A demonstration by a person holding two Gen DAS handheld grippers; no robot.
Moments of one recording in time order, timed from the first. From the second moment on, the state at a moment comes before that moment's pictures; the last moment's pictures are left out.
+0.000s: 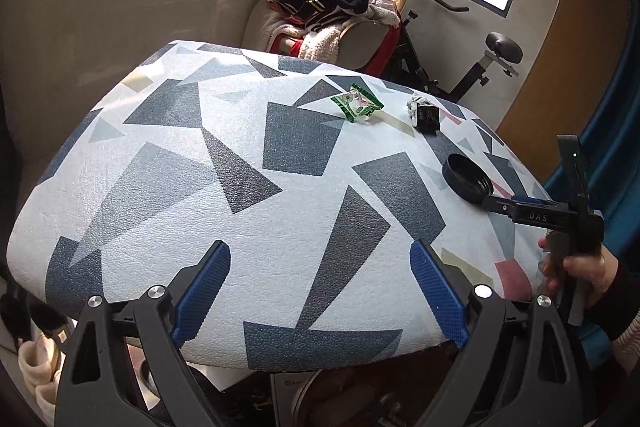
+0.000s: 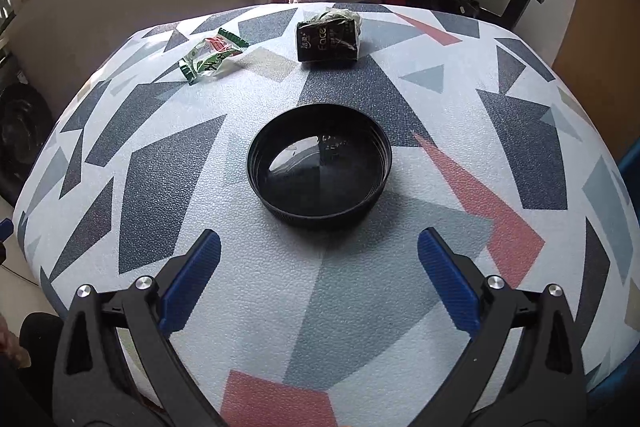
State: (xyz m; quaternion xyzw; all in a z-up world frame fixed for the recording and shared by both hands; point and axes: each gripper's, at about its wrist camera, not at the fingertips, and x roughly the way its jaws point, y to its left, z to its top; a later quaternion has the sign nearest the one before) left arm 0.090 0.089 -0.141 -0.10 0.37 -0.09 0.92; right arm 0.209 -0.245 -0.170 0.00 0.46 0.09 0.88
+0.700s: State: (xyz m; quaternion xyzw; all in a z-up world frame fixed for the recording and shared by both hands) left arm 0.108 0.083 -0.156 -0.11 0.38 -0.10 0.91; right arm 0.270 -0.225 -0.185 -0.02 0.48 0.04 0.87
